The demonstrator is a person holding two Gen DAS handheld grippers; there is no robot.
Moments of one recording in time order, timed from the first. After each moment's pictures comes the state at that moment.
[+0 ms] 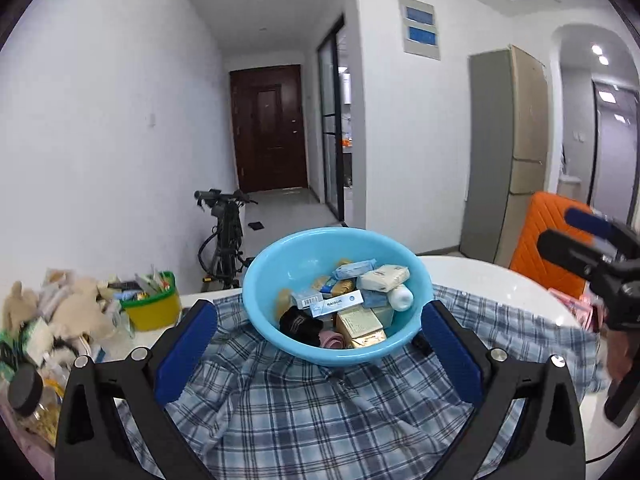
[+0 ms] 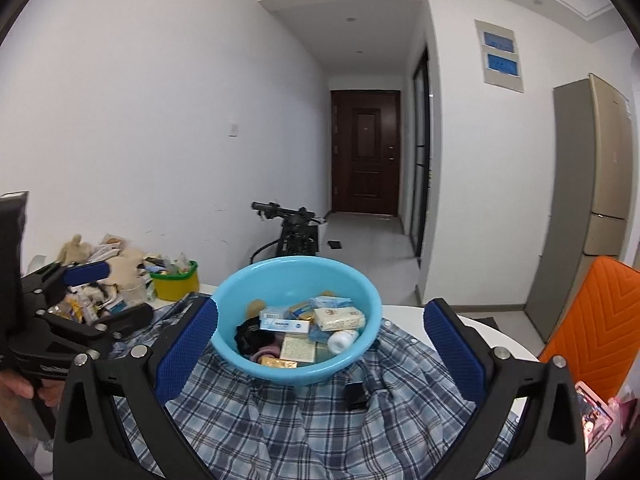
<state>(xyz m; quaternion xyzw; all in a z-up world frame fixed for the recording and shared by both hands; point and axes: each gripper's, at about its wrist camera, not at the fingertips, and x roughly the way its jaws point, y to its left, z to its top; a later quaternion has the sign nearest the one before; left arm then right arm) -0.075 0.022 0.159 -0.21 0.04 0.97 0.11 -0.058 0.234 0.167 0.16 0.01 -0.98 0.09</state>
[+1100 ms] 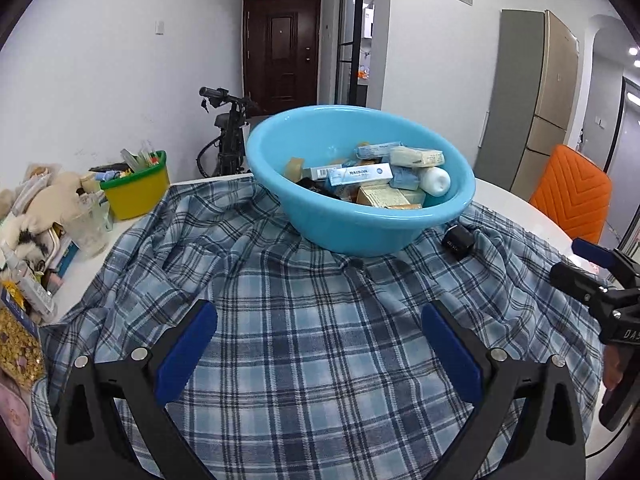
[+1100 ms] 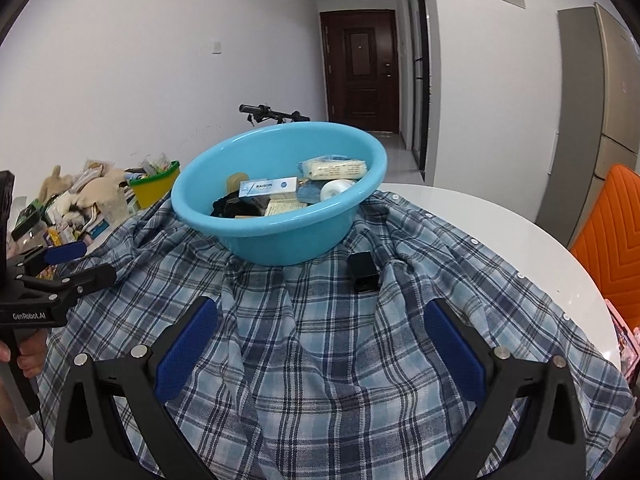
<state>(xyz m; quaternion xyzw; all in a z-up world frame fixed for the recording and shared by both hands) -0.092 0.000 0.025 -0.34 0.01 0.93 0.10 -0.071 0.247 0.024 0.30 0.00 -0.95 0.10</state>
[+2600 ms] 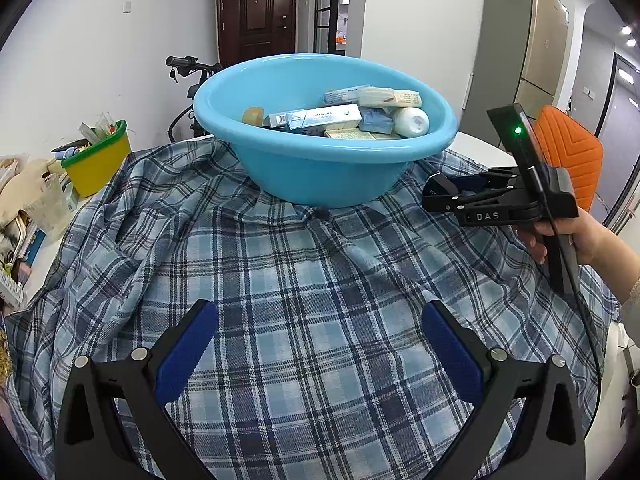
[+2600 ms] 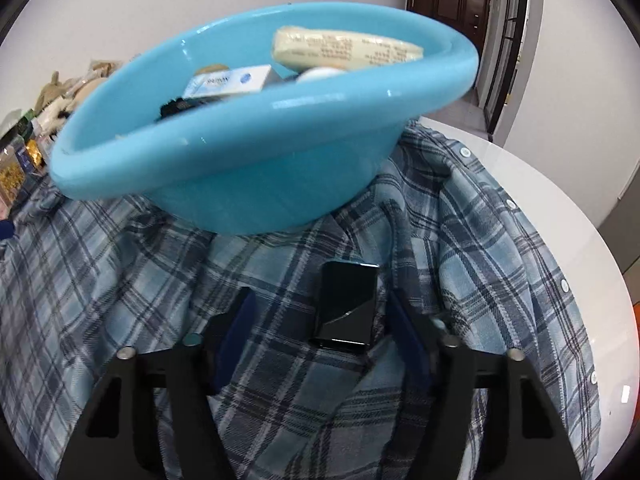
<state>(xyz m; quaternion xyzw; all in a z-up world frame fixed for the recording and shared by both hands) -0.101 0.033 -0.014 -0.40 0.03 0.91 0.13 -0.241 0.253 -0.069 0.43 0.10 -0.87 0.21</state>
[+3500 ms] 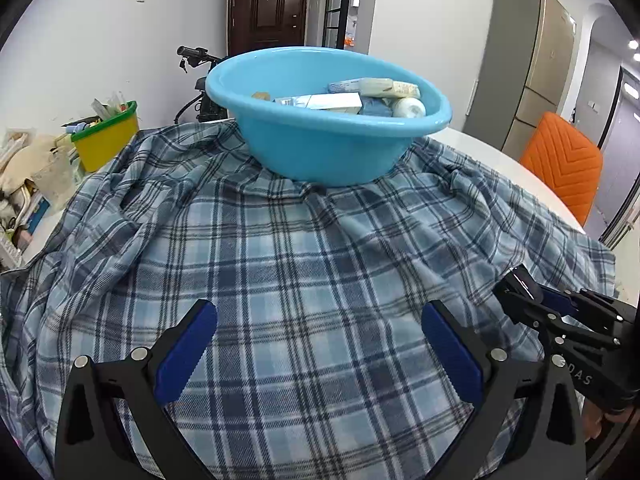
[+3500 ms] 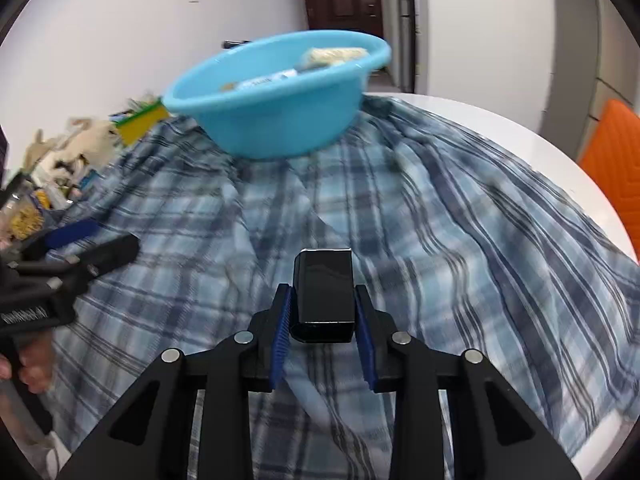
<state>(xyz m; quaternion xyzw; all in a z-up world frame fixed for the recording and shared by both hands) -0.074 0.029 -0.028 -0.40 0.01 0.91 0.12 -0.050 0.225 -0.049 0.41 -0.02 -0.91 0.06</state>
